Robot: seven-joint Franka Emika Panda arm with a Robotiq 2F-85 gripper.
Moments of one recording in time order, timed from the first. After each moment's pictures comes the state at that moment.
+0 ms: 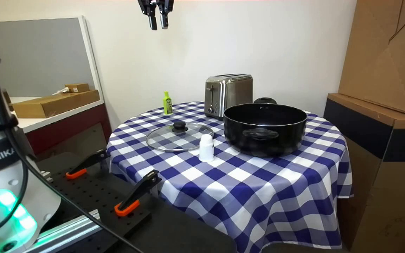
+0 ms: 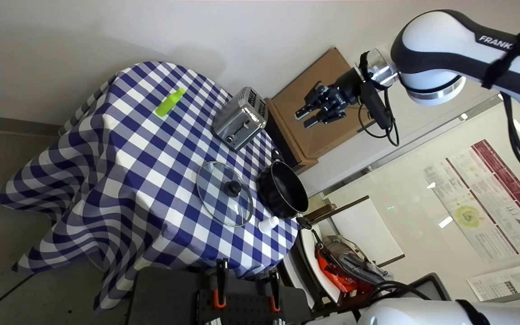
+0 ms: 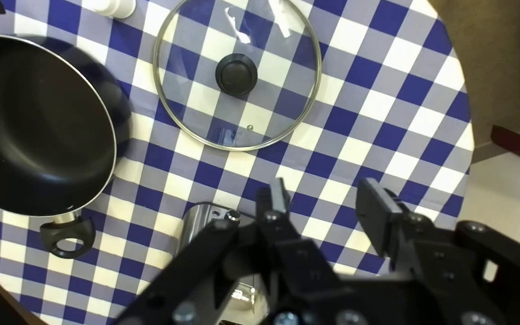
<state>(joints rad) 0.06 -0.28 0.11 -2.23 0.02 2.02 0.07</state>
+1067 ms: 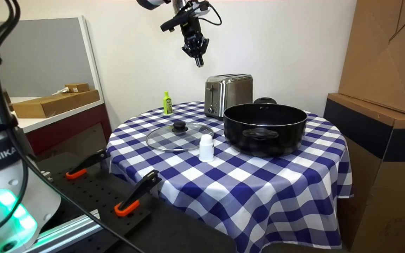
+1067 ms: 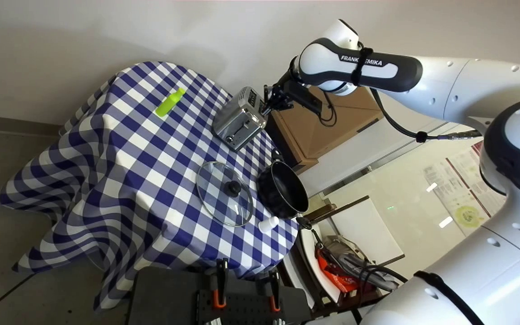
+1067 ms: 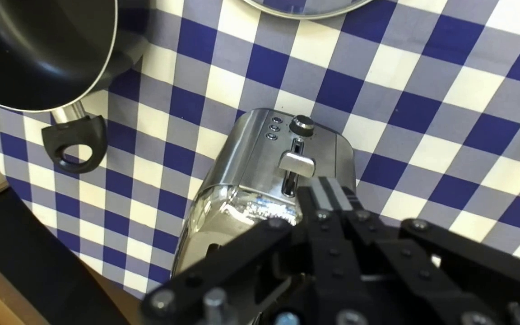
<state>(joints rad) 0.10 0.32 0.05 -1.84 -0.32 2.26 0.33</state>
